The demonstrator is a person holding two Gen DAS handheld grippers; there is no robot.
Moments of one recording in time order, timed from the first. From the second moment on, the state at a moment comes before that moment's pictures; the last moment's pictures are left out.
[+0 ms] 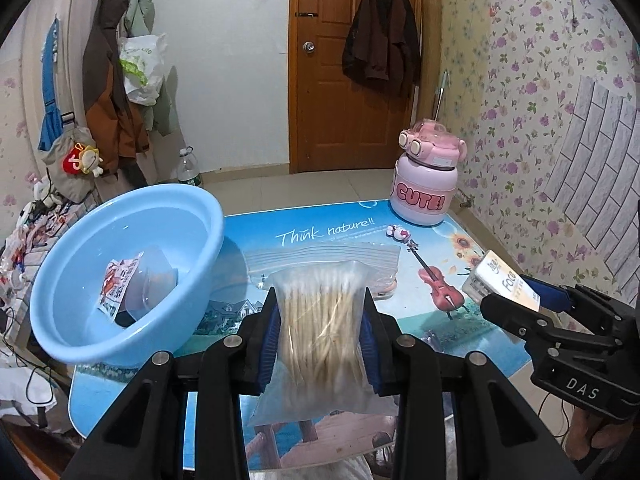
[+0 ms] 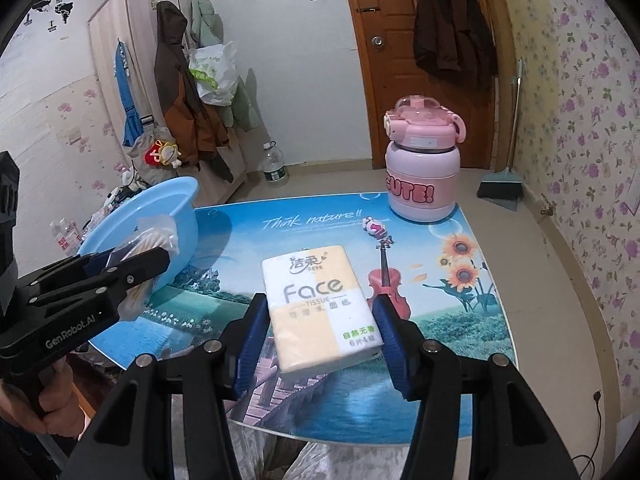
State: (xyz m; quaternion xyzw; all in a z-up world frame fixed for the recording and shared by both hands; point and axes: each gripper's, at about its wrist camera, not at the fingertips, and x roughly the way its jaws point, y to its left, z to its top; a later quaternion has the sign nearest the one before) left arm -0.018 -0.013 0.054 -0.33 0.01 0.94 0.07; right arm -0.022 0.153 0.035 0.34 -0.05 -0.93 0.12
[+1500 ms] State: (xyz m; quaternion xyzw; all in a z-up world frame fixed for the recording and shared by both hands) left arm 0.007 -0.031 0.047 -0.34 -0.01 0.94 0.06; right arm 0.007 0.142 0.039 0.32 -0.04 -0.94 0.08
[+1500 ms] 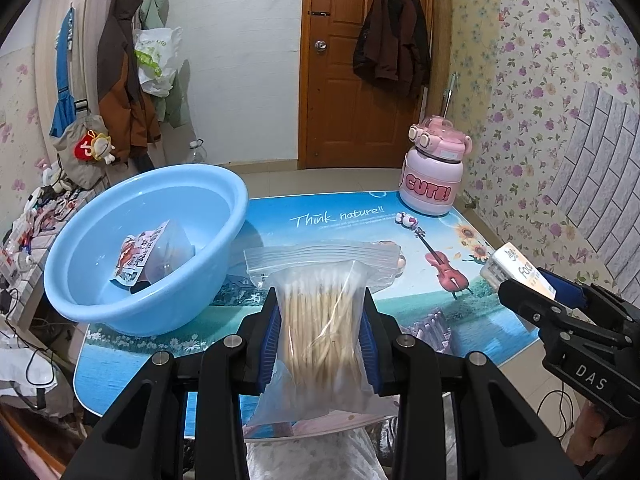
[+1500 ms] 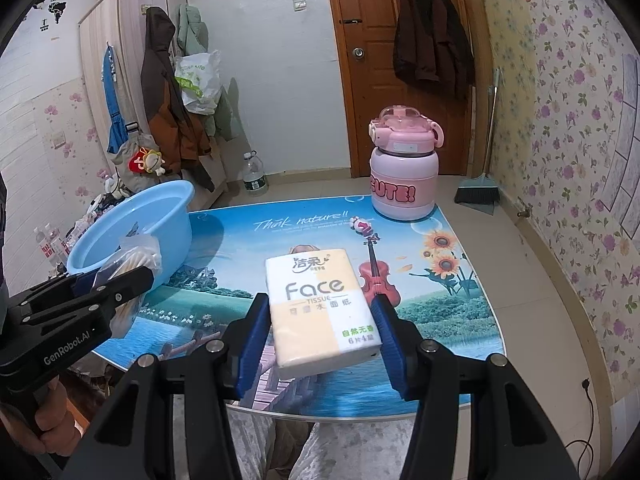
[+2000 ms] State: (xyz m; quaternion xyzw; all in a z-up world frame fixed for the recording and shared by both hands) left arm 0.007 -0.036 0.046 -0.34 -0.01 0.94 0.05; right arm 0.005 0.137 0.040 0.33 -0.04 -0.94 0.08
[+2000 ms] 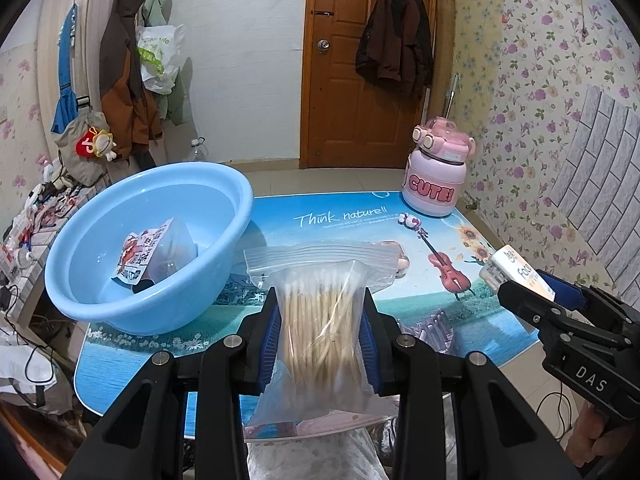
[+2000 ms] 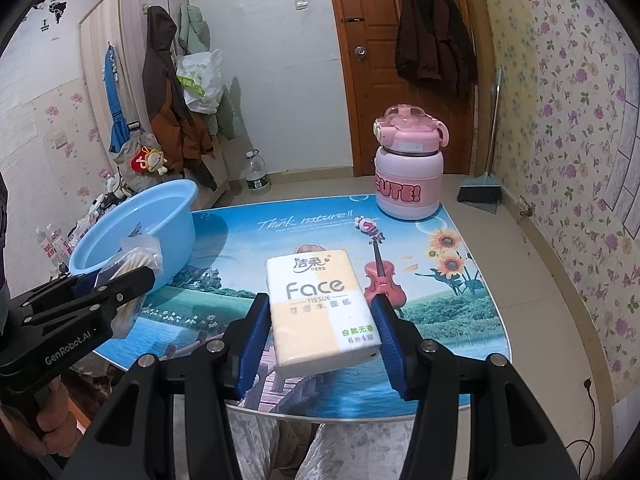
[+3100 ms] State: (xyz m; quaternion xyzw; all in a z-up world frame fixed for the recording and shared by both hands) left arm 0.008 -0.081 0.072 -0.31 -0.02 0.95 0.01; right arm -0.008 0.106 0.052 0.32 -0.03 -0.94 0.12
